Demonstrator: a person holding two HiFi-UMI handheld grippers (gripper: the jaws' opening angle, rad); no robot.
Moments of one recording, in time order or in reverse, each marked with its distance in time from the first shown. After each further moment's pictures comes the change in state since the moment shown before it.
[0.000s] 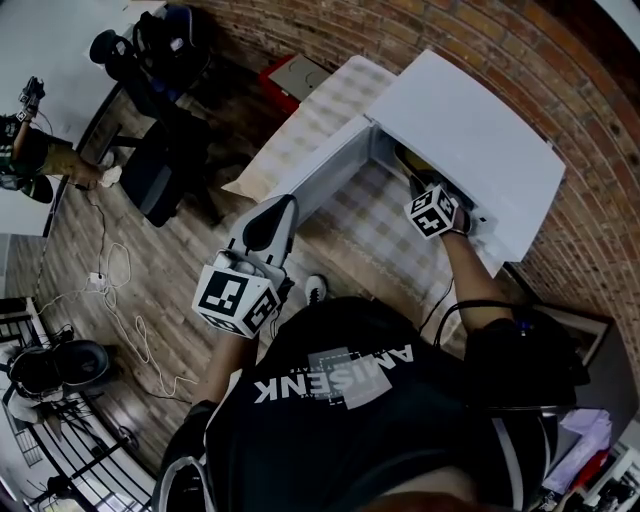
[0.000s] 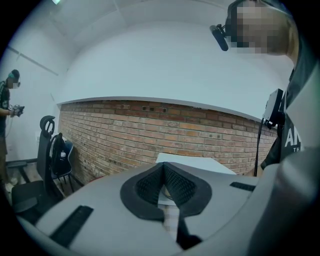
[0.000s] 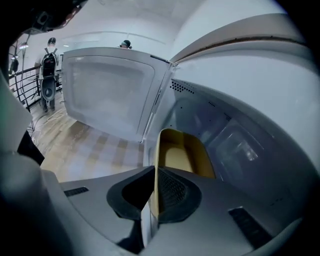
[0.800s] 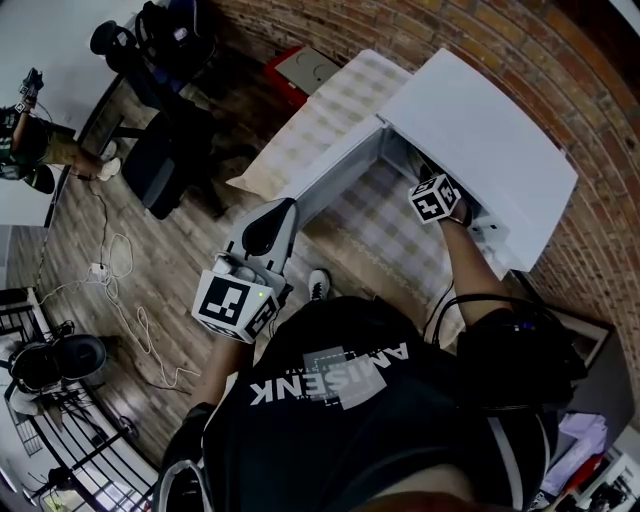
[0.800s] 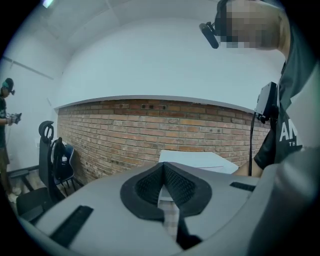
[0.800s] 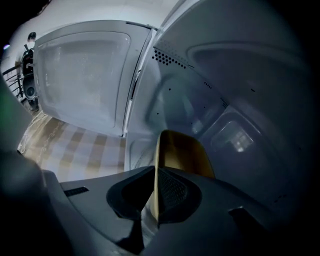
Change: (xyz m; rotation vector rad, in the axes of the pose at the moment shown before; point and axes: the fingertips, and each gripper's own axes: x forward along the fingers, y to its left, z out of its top) left arm -0.002 0.017 -0.004 0.067 0.031 -0.002; right arm 0.046 -0.029 -0.008 0.074 0.099 -0.107
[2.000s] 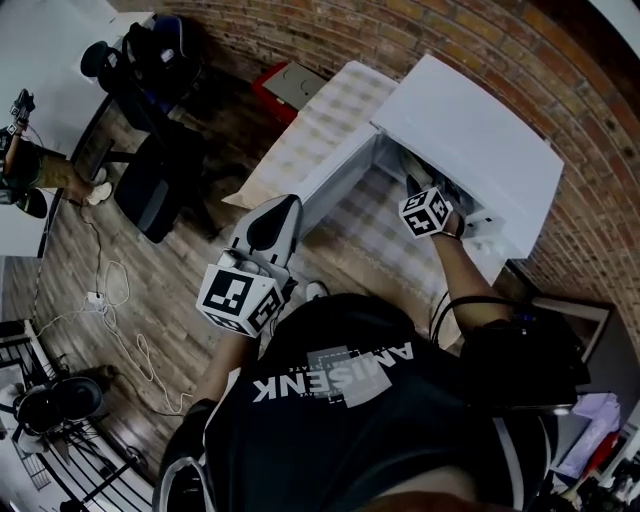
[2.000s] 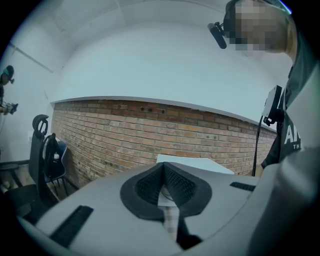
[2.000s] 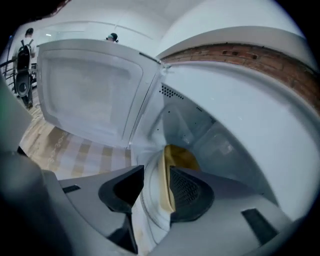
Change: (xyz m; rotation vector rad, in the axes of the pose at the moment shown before) left arm 0.005 0.012 0.010 -0.052 -0.052 -0.080; right arm -0.050 0.010 0.023 0.013 -0.050 -0.103
